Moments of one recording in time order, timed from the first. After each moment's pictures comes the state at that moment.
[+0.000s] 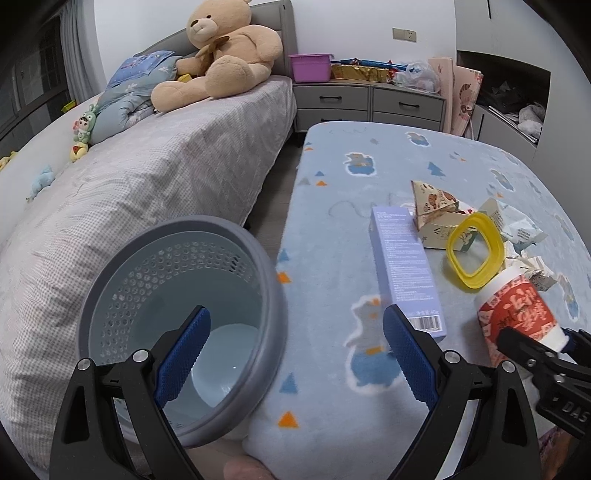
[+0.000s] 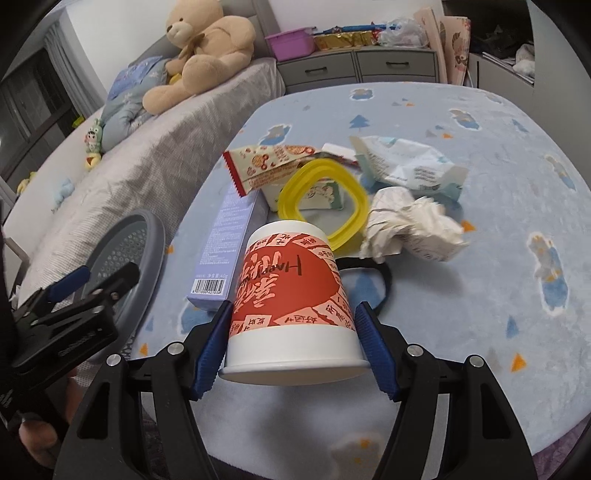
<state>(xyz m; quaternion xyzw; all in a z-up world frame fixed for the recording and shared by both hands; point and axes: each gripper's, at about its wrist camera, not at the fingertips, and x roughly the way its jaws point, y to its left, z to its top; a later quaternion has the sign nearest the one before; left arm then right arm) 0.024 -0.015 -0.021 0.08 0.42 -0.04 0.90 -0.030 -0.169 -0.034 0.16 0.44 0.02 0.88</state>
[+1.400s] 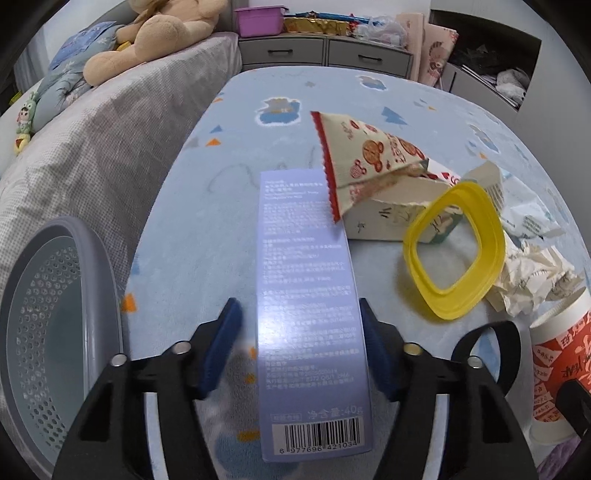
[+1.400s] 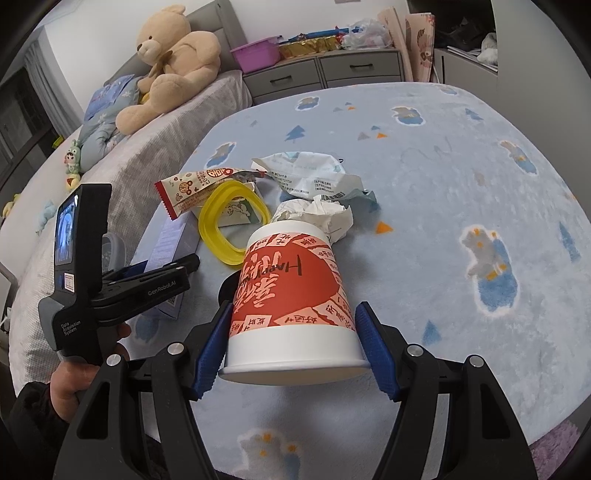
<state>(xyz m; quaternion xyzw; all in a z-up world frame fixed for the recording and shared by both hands) 0.092 -0.098 -0.088 0.08 0.49 -0.12 0.86 -0.044 -0.230 -0.037 0.18 0.44 -0.03 0.88</state>
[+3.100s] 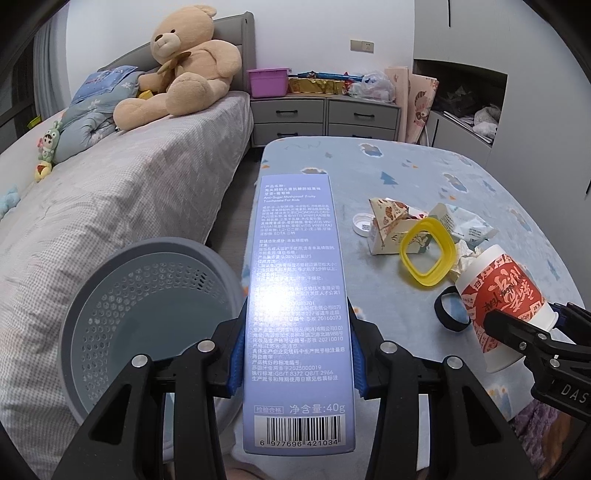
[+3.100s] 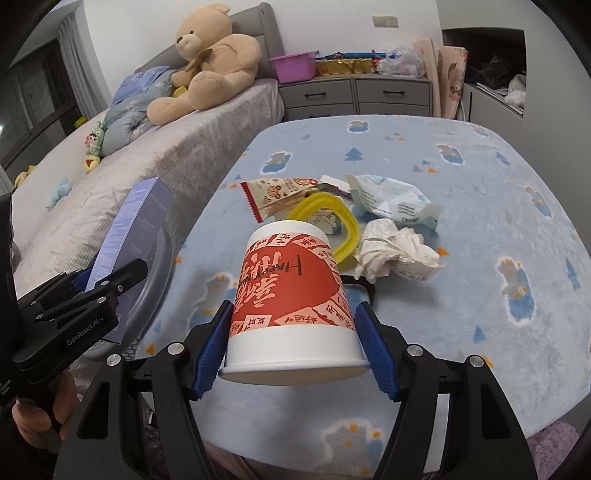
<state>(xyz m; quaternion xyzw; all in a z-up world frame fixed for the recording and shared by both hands) 0.006 -0.004 -0.003 0.07 0.39 -0.13 0.91 -0.045 -0.153 -0.004 0.12 0.41 0.00 0.90</state>
